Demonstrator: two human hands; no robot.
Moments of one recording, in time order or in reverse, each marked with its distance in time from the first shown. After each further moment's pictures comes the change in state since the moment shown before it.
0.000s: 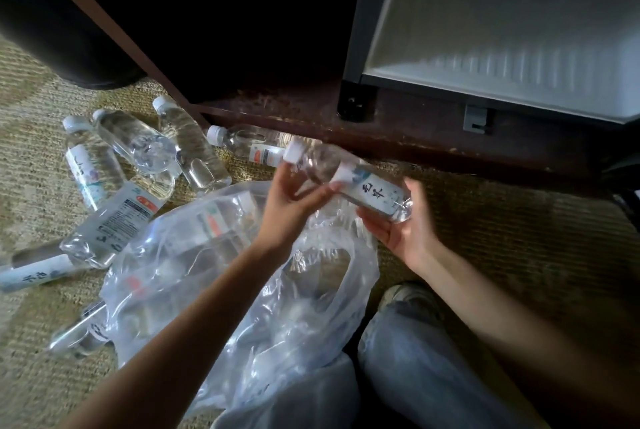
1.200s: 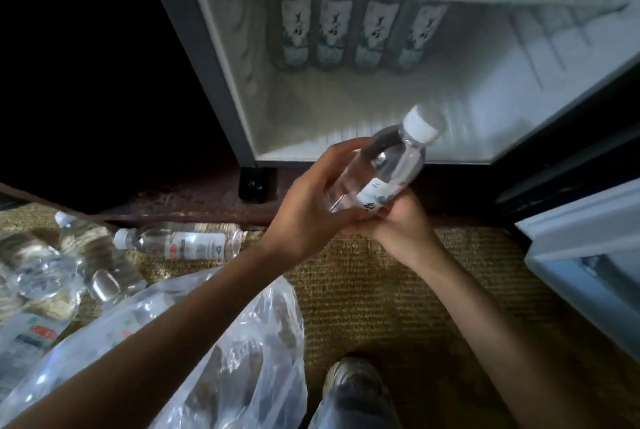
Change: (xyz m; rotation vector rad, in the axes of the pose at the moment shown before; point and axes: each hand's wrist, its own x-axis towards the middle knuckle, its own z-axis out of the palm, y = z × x) left_hand 0.052 0.071 0.144 0.515 -0.443 0.528; right_hand -0.009 -0.113 -0.048 -0.614 -0.059 -0.799
